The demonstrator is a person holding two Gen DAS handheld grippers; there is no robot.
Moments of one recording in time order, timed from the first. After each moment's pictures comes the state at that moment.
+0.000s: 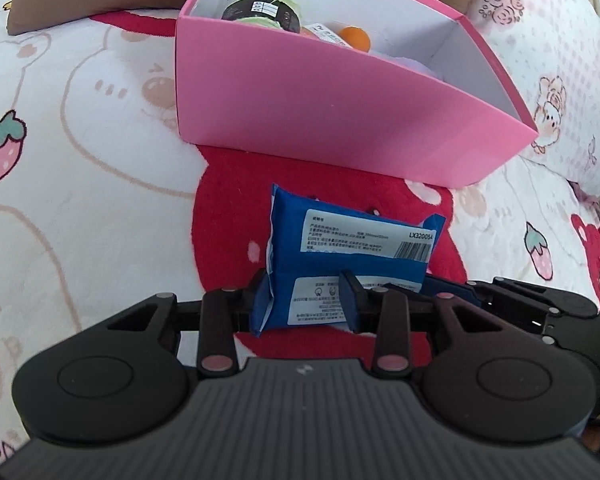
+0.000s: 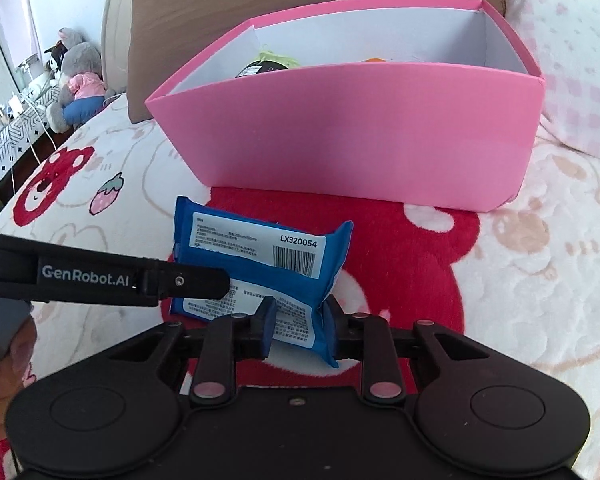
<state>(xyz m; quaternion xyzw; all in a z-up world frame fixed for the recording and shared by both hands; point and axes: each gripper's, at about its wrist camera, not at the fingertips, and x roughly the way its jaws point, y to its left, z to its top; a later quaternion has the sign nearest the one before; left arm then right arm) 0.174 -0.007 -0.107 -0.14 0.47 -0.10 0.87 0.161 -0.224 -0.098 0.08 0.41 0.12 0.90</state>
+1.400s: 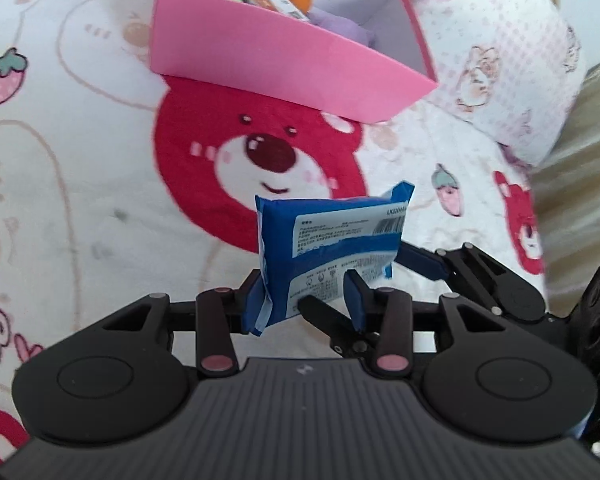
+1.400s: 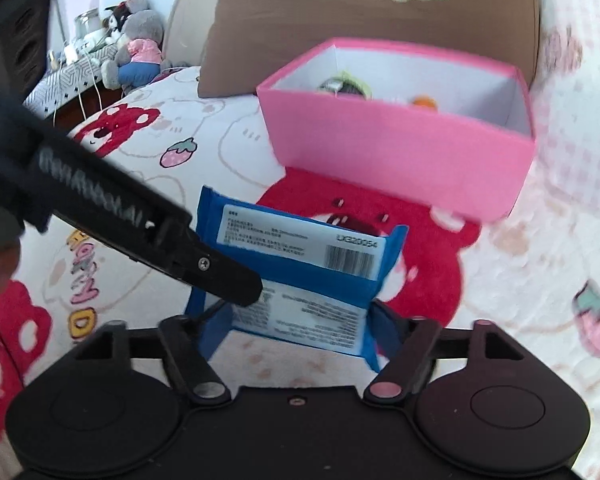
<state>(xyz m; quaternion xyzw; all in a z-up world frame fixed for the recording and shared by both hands) 0.106 -0.003 -0.056 -0.19 0.53 -0.17 0.81 0.072 -0.196 -0.041 -0.03 0.38 0.15 0.91</state>
